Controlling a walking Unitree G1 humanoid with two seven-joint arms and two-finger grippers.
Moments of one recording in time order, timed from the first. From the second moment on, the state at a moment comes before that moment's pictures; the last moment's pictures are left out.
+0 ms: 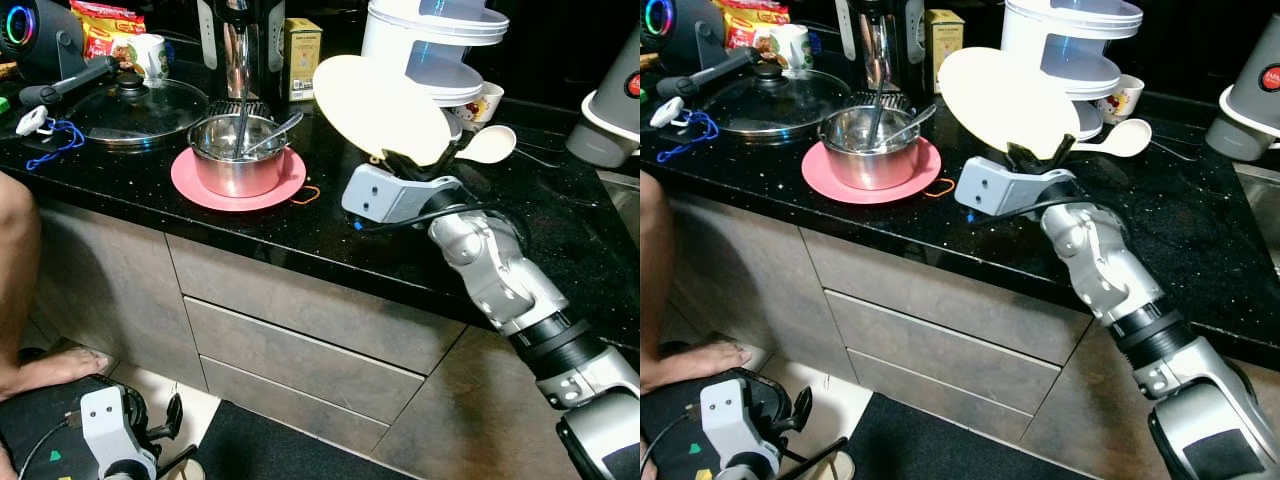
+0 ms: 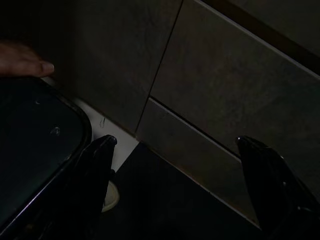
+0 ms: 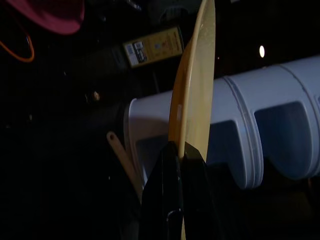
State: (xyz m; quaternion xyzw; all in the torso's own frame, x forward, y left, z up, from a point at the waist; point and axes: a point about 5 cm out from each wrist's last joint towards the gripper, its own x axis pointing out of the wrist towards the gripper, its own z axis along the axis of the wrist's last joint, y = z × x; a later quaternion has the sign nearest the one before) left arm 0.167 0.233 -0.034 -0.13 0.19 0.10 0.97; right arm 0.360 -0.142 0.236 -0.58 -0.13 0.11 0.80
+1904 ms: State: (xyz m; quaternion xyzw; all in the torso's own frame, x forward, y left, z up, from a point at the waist) left arm 0.172 0.223 -0.029 -0.12 0.18 0.07 0.97; right arm 0.369 -0.152 0.227 -0.58 -0.09 0.13 0.80
